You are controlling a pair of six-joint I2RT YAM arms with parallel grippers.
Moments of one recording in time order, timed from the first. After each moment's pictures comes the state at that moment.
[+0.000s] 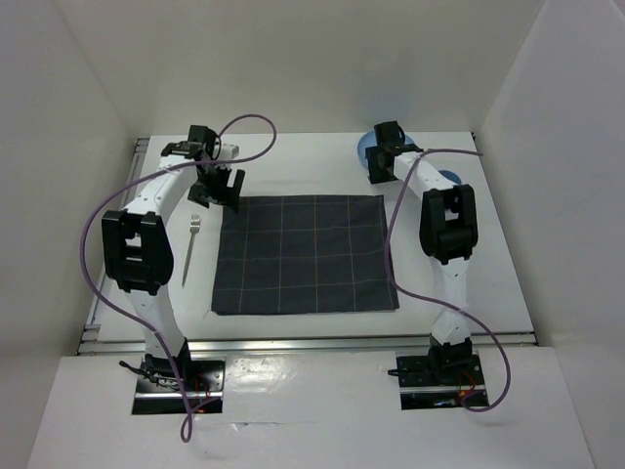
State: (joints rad) left arm -0.09 1.94 1.68 -0.92 0.11 0.10; right arm 0.19 2.25 1.85 -0.50 0.21 1.54
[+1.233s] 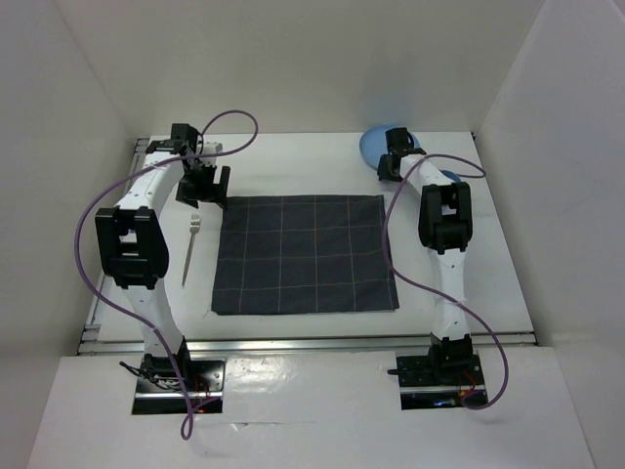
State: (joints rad) left arm 0.01 1.97 1.73 -0.96 0.17 0.10; right arm 0.11 2.47 2.01 -0.51 0.20 1.87
